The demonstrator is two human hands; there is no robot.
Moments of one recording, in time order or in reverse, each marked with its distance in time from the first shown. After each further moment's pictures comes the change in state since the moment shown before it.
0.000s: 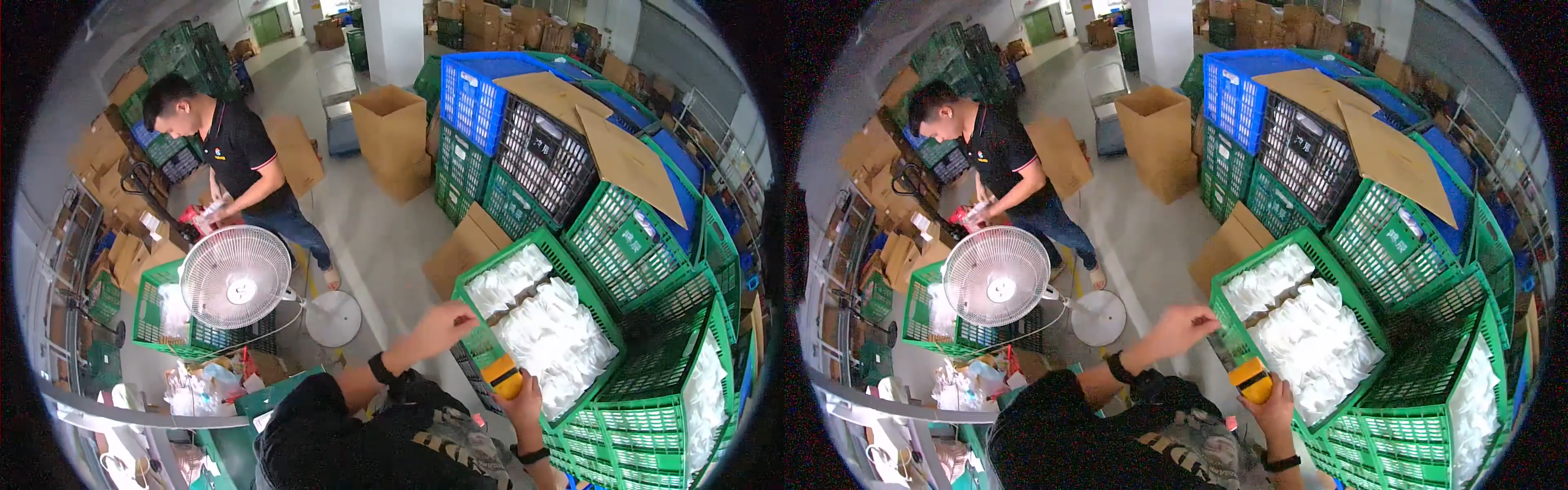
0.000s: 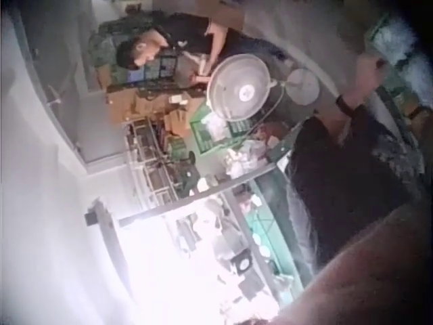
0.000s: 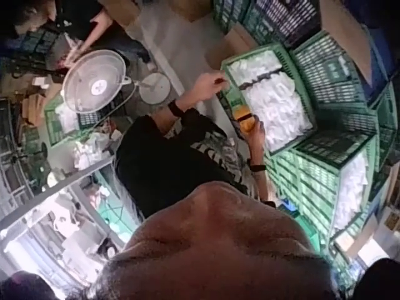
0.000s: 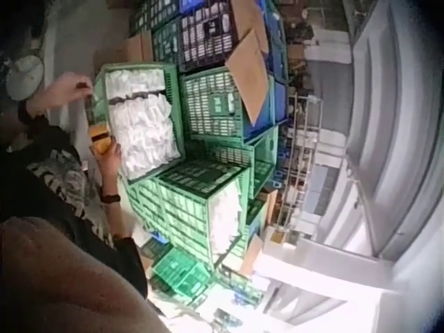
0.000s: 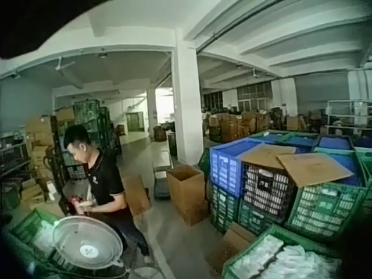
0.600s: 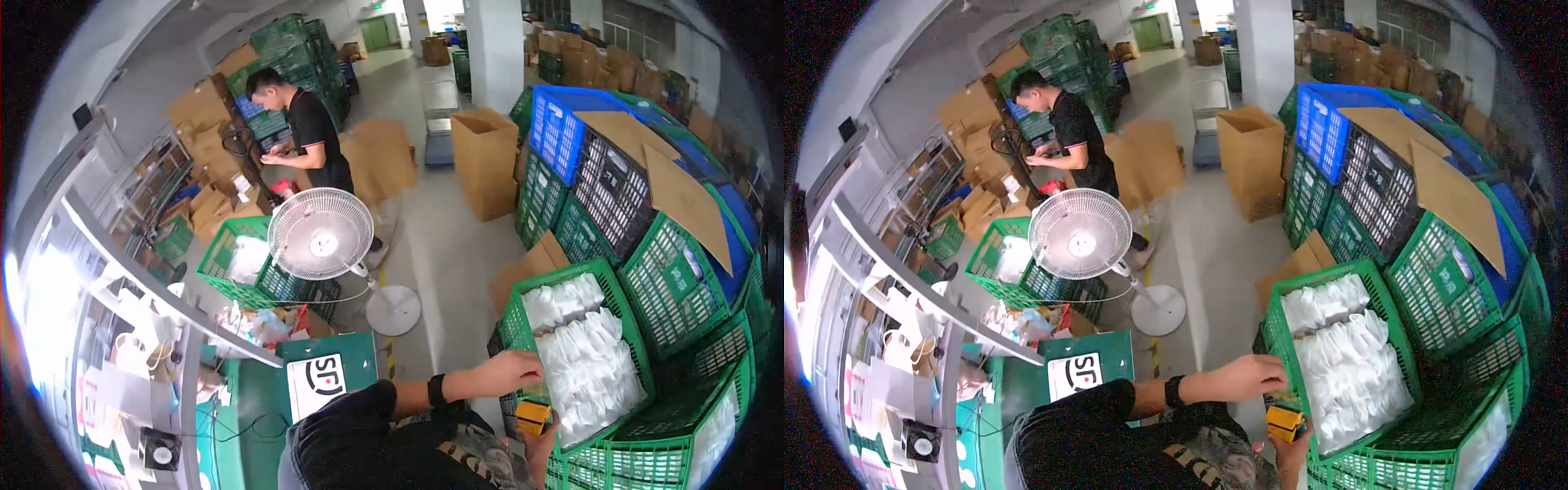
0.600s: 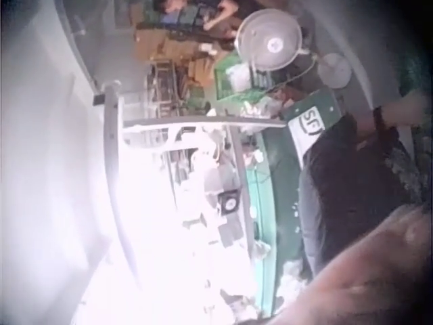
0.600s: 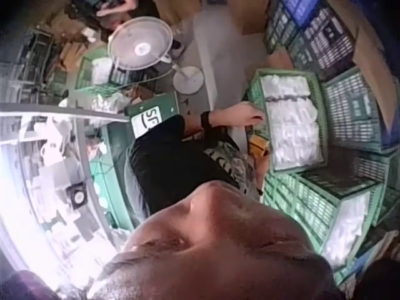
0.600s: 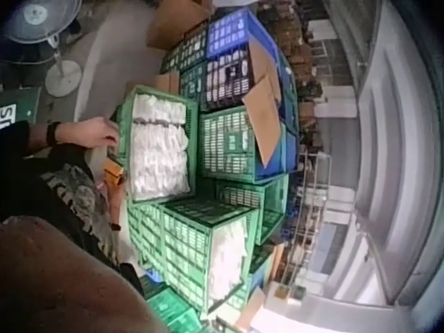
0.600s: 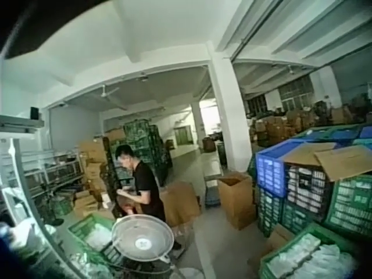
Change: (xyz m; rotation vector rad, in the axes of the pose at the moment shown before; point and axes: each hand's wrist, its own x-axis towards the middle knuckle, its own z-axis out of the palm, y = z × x) left_hand -0.090 0.094 0.097 0.050 -0.162 0.229; right_hand -0.104 0.068 -0.009 0.750 -0.161 0.373
